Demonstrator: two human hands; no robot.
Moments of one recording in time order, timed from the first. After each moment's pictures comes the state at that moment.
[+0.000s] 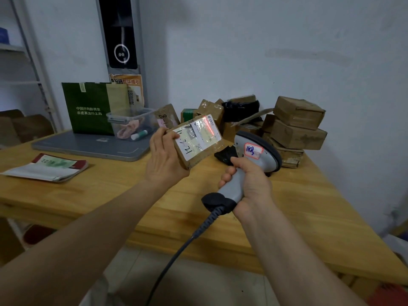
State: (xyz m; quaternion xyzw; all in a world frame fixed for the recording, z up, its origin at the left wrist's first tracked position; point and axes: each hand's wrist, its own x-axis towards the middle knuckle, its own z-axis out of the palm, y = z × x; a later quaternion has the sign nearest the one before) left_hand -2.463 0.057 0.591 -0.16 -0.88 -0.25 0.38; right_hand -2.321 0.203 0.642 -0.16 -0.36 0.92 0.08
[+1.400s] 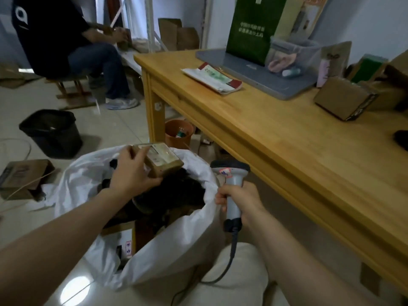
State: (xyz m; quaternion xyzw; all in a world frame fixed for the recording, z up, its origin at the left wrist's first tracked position) left_hand -2.246 -0.284 0.409 0.28 -0.93 -0.21 0.10; right_hand -2.333 -0.041 0.439 -0.07 -0.75 0.60 -0.26
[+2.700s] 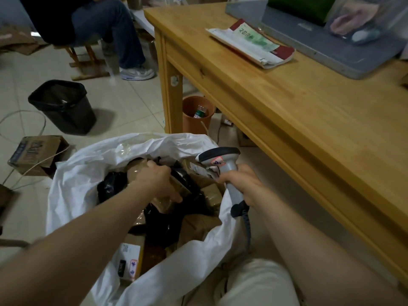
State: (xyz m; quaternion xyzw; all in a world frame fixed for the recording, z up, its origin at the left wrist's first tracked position) left_hand -2.329 -0.323 0.345 0.28 -0.91 -0.11 -0.27; right_hand -2.433 -0.139 0.376 0.02 -0.83 0.43 -0.35
